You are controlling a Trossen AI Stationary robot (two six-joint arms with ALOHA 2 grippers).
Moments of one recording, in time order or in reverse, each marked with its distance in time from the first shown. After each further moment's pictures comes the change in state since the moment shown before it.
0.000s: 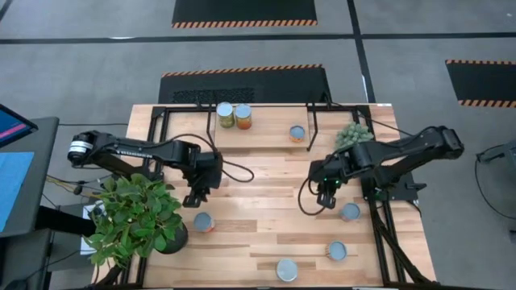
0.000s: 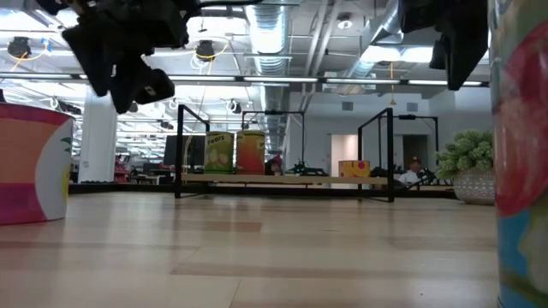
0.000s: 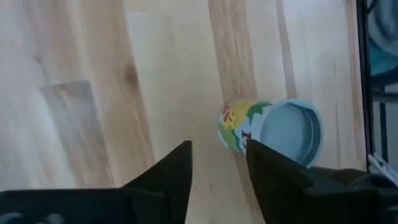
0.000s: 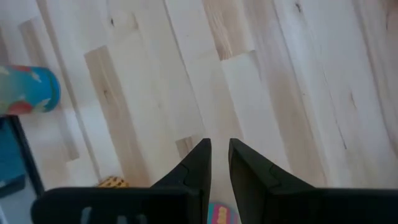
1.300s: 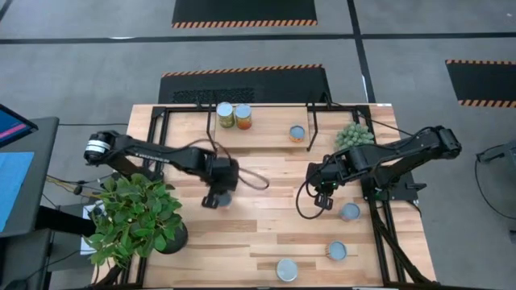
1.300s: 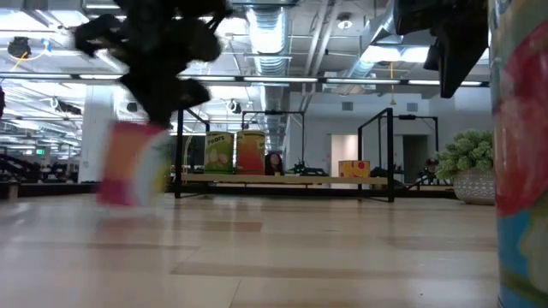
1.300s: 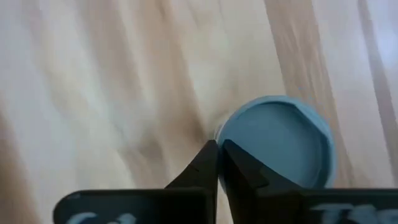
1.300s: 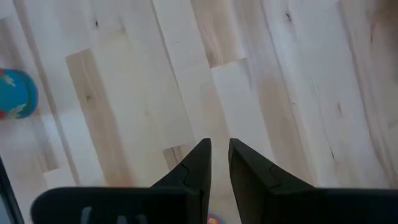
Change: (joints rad) left arm -0.050 0.187 0.102 0.150 -0.263 0.090; right arm 0.028 0.036 0.000 0.018 0.067 -0.006
